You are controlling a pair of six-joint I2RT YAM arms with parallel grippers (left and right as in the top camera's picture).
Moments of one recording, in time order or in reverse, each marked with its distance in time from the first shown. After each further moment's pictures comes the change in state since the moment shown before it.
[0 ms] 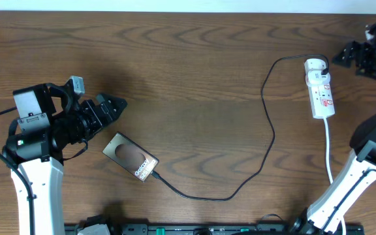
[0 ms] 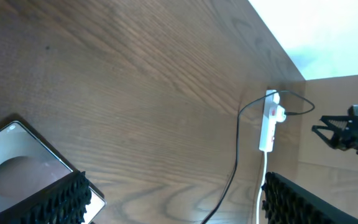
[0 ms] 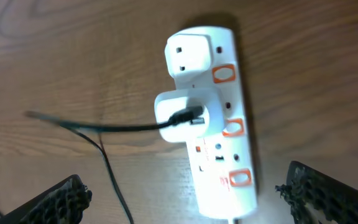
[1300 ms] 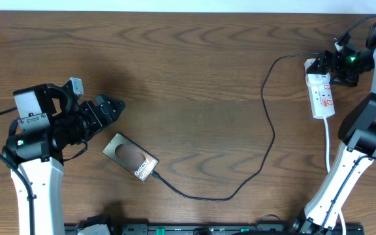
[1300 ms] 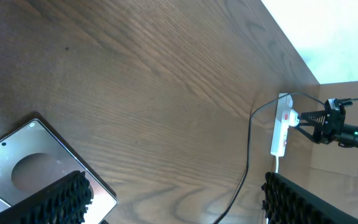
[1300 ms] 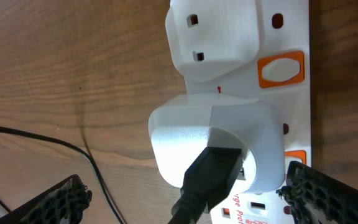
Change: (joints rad) left arm 0.000 0.000 0.000 -0.014 -0.050 0.007; right arm 0.084 0.142 -0.007 0.003 0.023 0.035
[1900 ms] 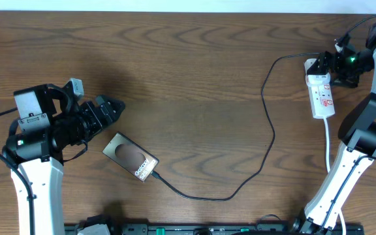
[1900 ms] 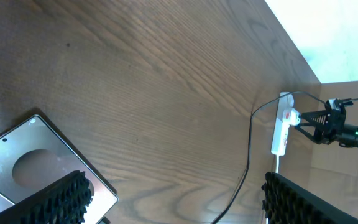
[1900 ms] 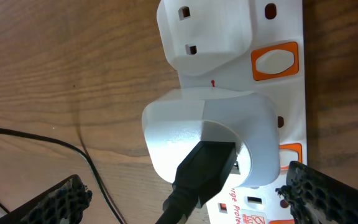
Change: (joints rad) left arm 0.000 0.000 0.000 -0.011 -0.002 0.000; right arm 0.000 0.000 -0.002 -0.008 0.018 0.007
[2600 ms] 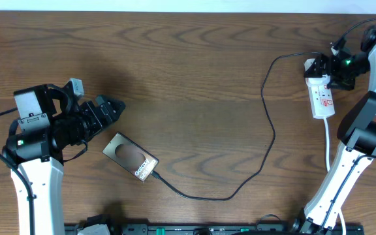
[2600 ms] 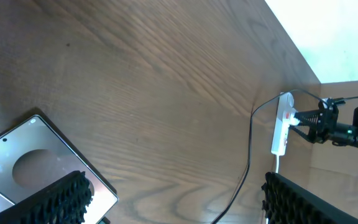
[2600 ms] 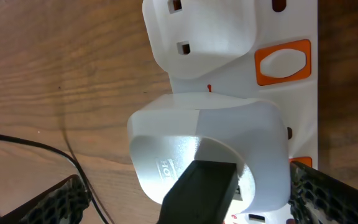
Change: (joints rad) left arm 0.000 0.000 0.000 0.000 0.000 0.000; right arm 0.014 0.000 -0.061 0.051 0.018 0.007
